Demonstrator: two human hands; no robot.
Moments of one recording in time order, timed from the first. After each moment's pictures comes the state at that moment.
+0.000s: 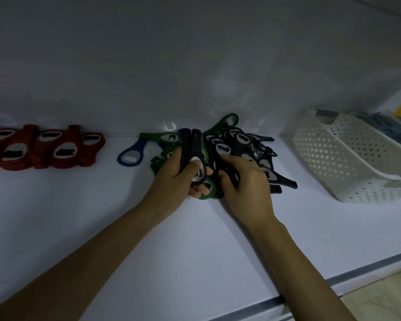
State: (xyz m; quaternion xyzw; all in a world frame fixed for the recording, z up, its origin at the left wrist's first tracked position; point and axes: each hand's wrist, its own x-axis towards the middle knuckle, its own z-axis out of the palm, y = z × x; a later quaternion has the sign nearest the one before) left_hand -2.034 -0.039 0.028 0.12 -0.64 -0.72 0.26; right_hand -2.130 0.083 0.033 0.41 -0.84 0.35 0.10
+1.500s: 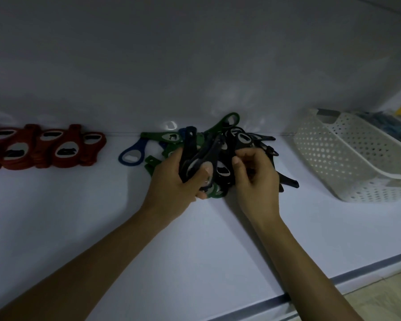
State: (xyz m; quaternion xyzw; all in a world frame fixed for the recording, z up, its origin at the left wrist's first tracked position) left_hand -2.022 -0.029 0.035 0.12 -0.70 -0.62 0.34; right_hand -2.128 0.085 0.036 0.33 -0.77 0.53 0.08
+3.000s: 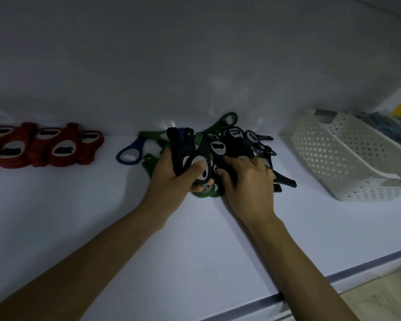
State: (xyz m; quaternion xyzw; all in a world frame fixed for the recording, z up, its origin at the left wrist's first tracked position) left_hand -2.028 -0.028 0.034 0.13 -0.56 -0.76 0.32; right_hand -2.132 0.082 0.034 0.37 -0.89 0.21 0.16
